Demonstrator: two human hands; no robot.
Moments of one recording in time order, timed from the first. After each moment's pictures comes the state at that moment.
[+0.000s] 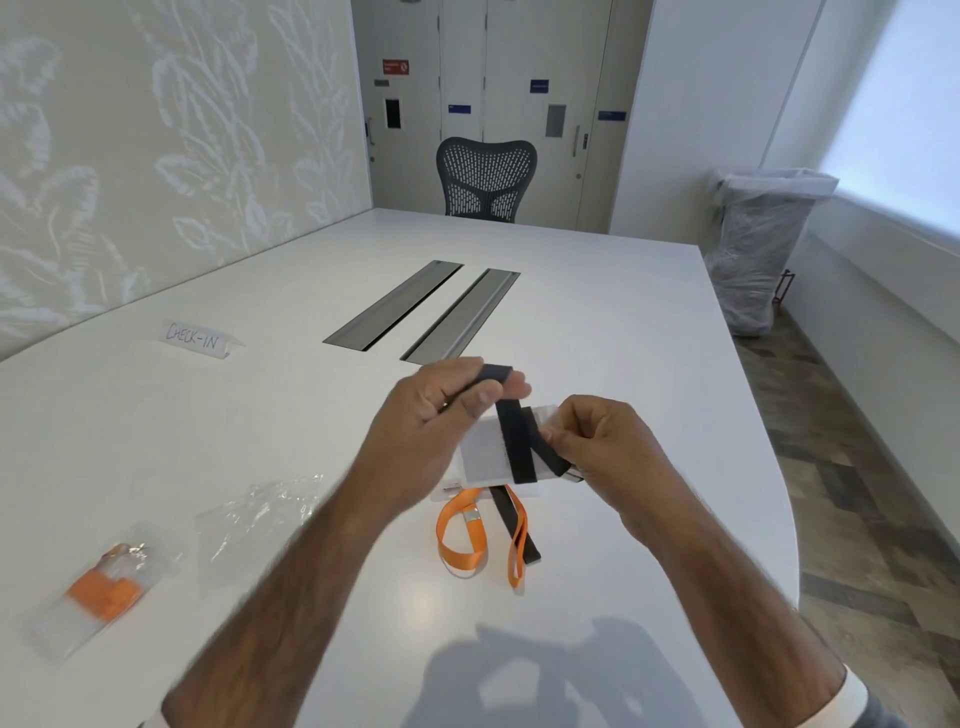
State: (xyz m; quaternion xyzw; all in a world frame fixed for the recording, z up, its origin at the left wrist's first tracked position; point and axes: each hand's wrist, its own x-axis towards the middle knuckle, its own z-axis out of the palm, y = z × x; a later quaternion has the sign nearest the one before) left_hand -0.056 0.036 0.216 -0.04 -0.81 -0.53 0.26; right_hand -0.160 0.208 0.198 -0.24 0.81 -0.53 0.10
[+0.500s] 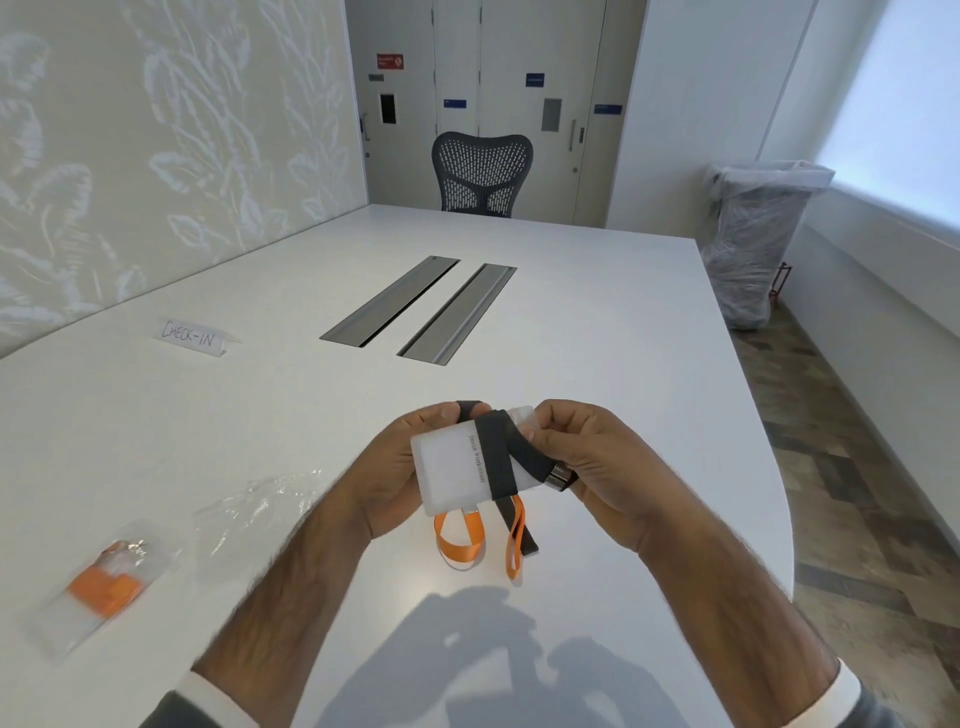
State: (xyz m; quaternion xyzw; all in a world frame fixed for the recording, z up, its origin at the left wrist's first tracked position) left_hand -0.073 0.011 0.155 0.09 -0.59 -0.80 0.08; right_hand -0.145 0.208 0.199 -0.24 0.69 -0.63 0.26
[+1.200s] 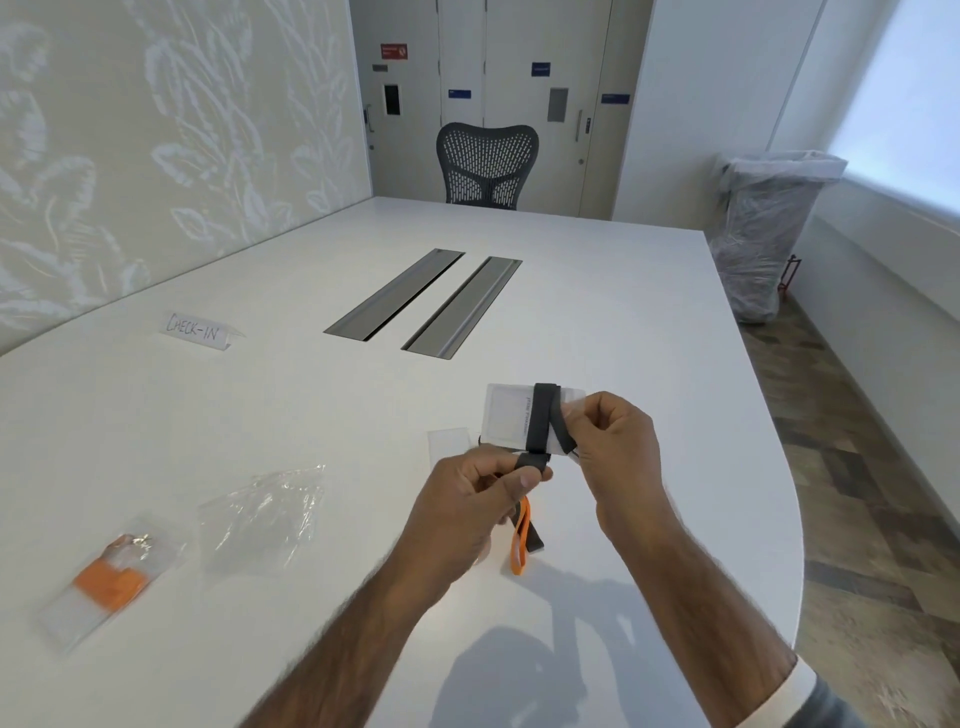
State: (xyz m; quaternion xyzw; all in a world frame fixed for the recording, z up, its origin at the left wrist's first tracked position) left_hand -0.056 0.071 0.140 0.08 -0.73 -0.67 0.15; right_hand -0.166 0.194 0.162 -0.09 0.75 -0.66 0.01
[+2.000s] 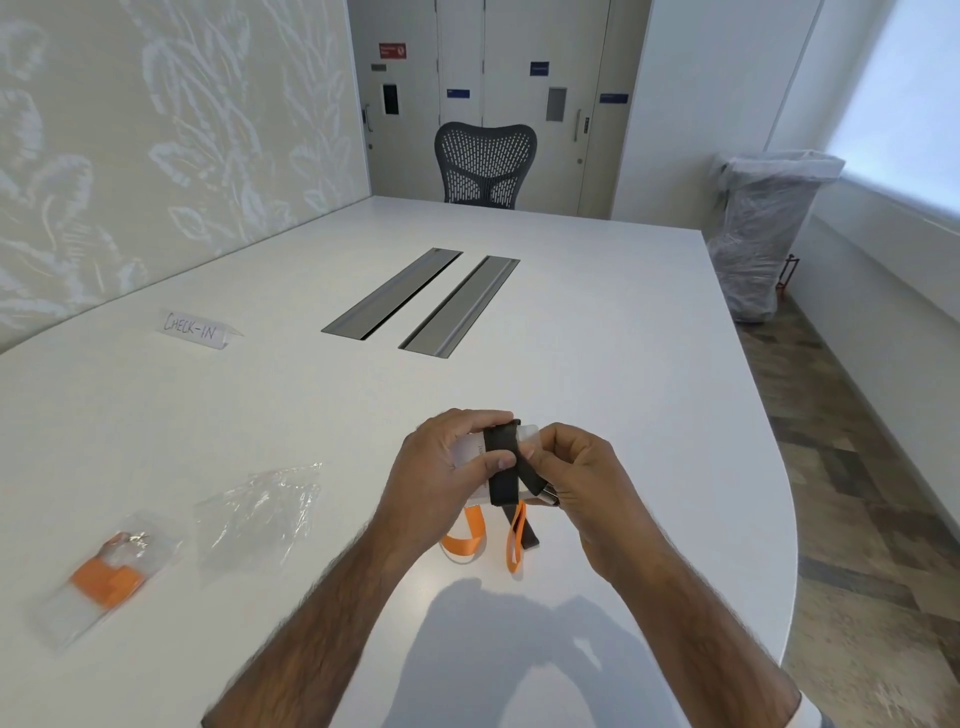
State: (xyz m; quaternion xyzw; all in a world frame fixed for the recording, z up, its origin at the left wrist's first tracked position) left_hand -0.069 0.042 0.142 0.09 -0.85 -0.47 0.23; right_hand -0.143 0.200 0.149 -0.18 0.73 -0.63 0.17
